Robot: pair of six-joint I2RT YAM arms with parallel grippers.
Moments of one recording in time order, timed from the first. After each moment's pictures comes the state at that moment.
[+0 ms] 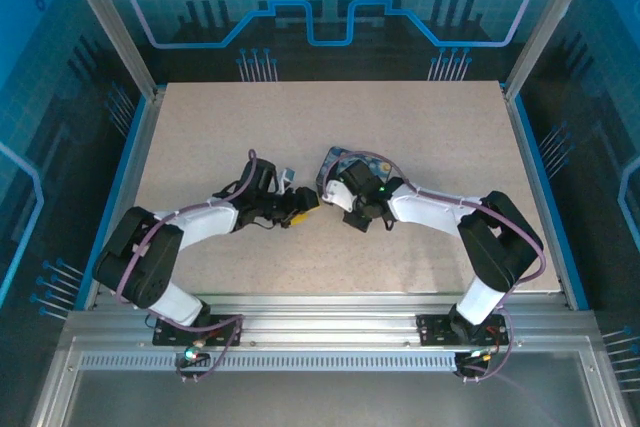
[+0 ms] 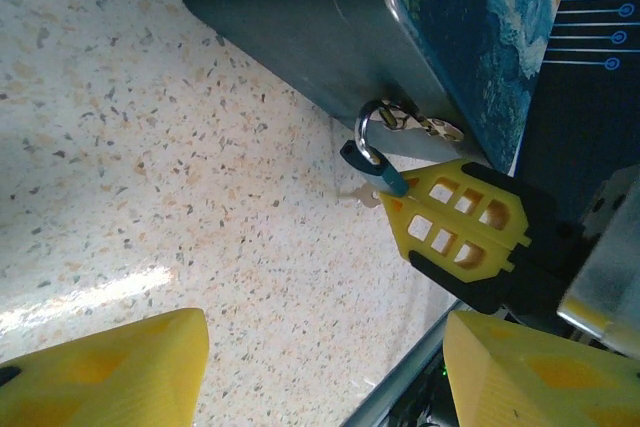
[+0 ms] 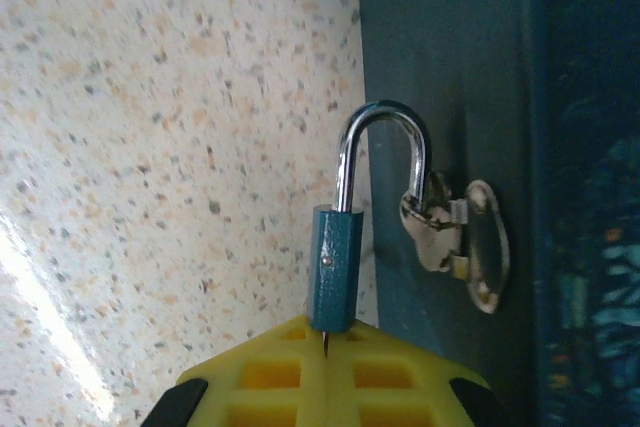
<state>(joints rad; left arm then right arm) -0.41 1.52 0.69 0.04 0.62 -0.95 0.71 1.68 1.01 -0.44 0.08 -0.45</state>
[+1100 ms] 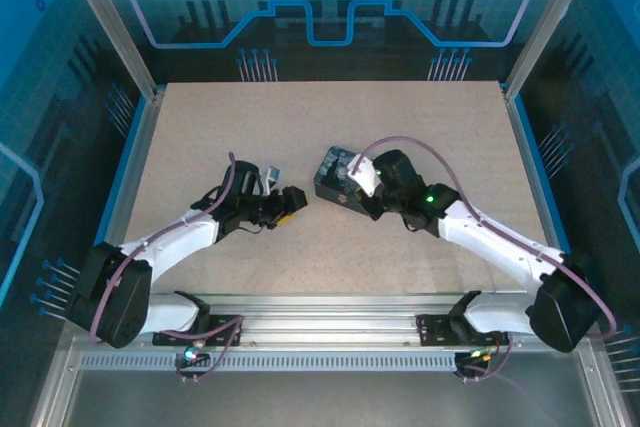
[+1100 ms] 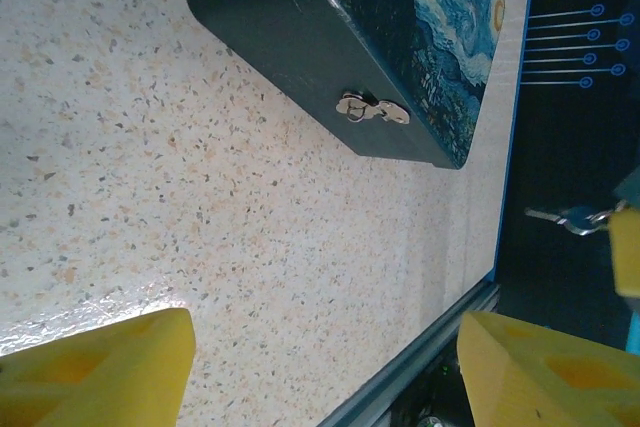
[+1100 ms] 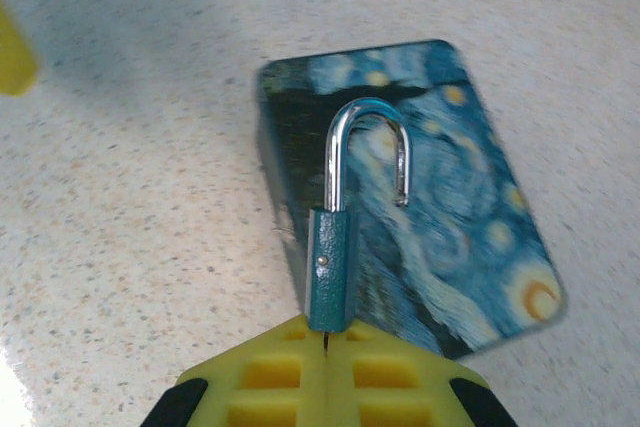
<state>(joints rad) -0.38 1.30 0.64 -0.09 0.56 -0.90 0.65 1.24 0.93 -0.44 0.06 -0.23</state>
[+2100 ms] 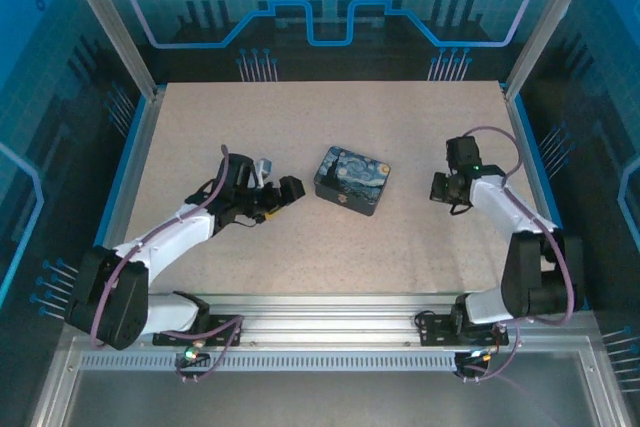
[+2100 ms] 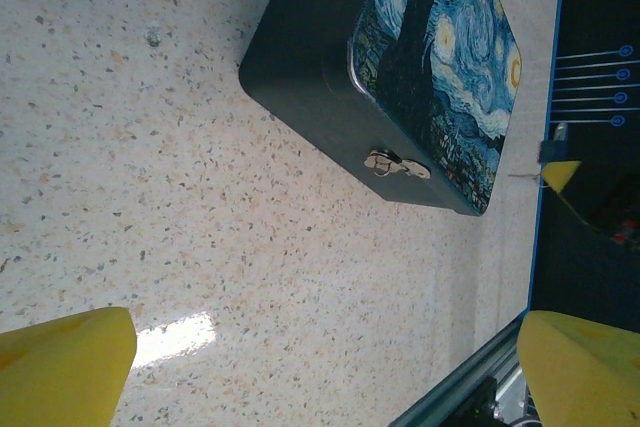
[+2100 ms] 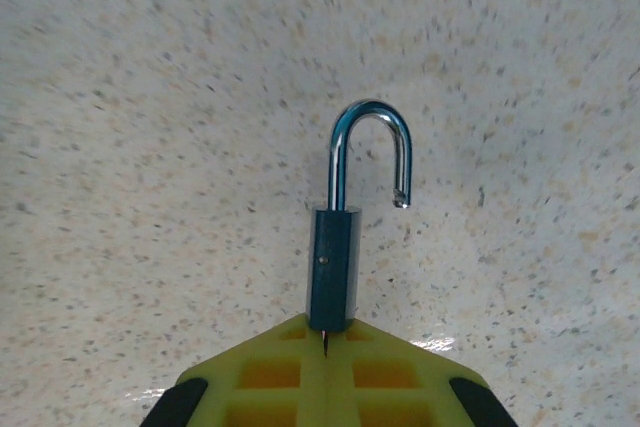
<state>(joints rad) -0.34 1.29 0.70 -0.19 0.49 -0.84 0.04 1.45 0.90 -0.62 0.10 0.31</state>
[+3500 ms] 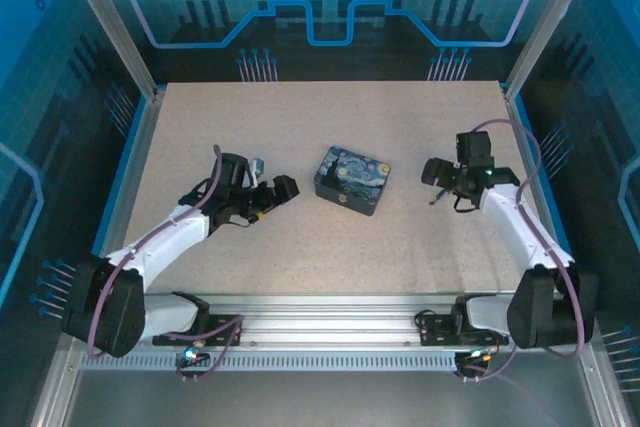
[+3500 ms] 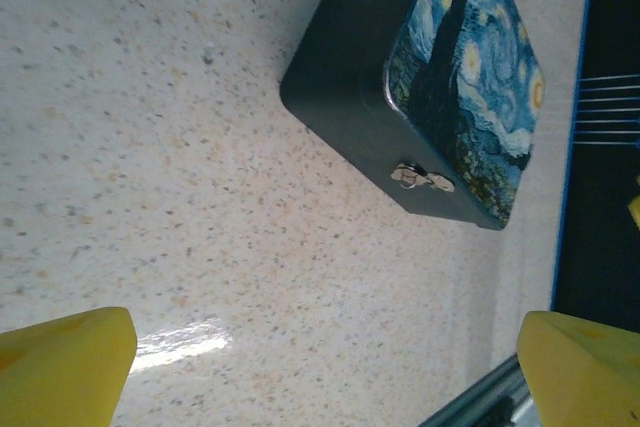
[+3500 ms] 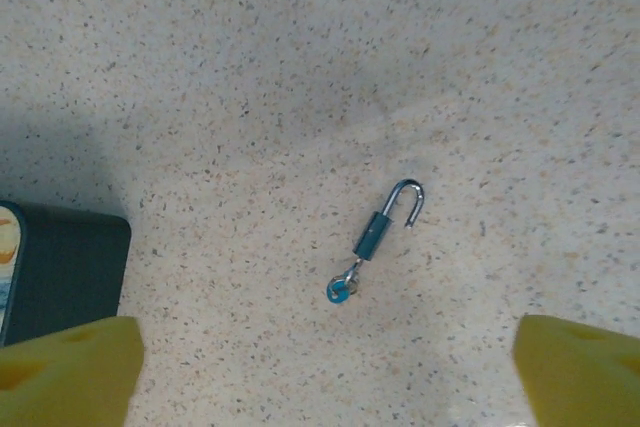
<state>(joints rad) -0.31 1.25 0.73 -0.28 0.43 -0.81 0.05 1.24 0.92 -0.63 0.08 0.38</state>
